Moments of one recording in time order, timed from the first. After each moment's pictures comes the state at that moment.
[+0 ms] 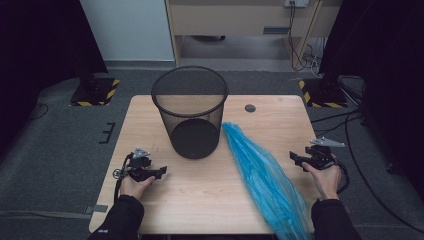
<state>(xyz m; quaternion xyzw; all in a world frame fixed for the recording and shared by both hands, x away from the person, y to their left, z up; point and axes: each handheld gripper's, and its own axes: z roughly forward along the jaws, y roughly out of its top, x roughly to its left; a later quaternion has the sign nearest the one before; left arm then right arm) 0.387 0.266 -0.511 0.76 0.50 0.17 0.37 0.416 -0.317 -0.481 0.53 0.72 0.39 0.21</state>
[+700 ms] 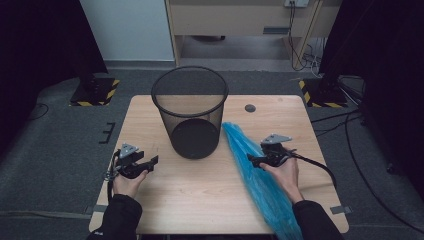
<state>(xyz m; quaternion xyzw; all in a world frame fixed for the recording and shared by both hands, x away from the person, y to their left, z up) 0.375 0.276 -0.482 0.72 0.52 0.22 0.41 0.426 -0.185 -0.485 0.40 0.82 0.36 0.19</state>
